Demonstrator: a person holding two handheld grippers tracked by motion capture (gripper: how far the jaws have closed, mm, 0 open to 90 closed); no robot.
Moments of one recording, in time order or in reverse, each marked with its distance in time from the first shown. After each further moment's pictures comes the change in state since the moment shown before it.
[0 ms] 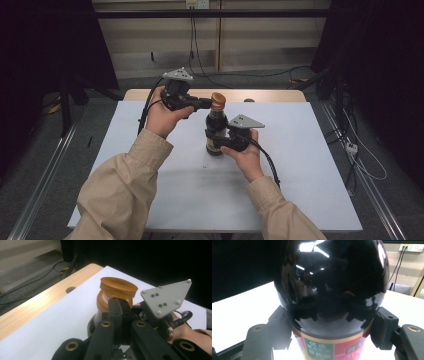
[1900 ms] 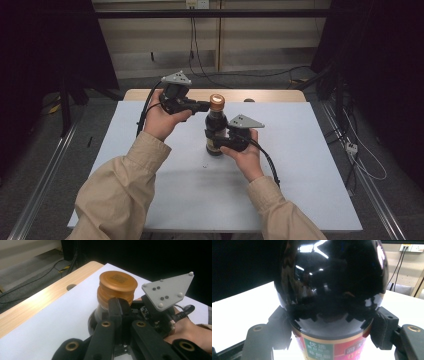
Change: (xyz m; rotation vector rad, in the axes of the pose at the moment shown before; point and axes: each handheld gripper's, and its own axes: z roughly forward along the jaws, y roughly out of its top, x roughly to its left) left arm 0.000 -0.008 -0.001 0.008 0.005 0.009; right arm 0.001 0.000 0.000 0.000 0.002 -0.004
